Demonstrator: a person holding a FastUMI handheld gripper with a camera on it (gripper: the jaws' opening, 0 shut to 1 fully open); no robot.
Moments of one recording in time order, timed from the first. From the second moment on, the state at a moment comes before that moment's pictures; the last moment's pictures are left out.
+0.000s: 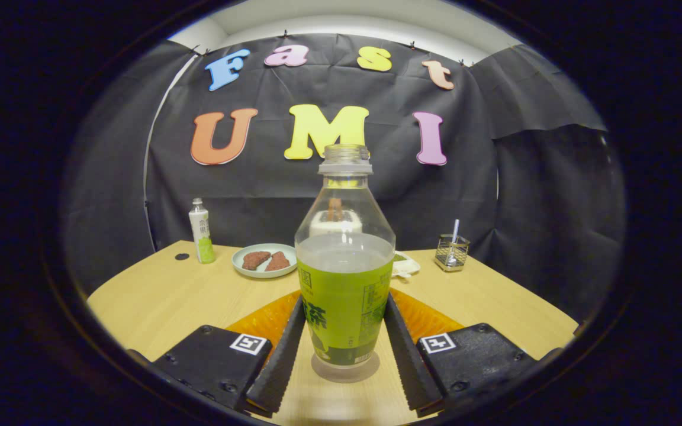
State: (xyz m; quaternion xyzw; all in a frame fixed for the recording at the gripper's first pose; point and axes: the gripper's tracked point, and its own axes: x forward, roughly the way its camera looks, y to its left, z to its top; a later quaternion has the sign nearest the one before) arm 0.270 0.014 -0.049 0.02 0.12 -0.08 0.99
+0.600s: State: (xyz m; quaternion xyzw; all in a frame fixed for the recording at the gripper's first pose) arm 0.292 0.010 -0.099 0.02 0.17 -0.06 0.98
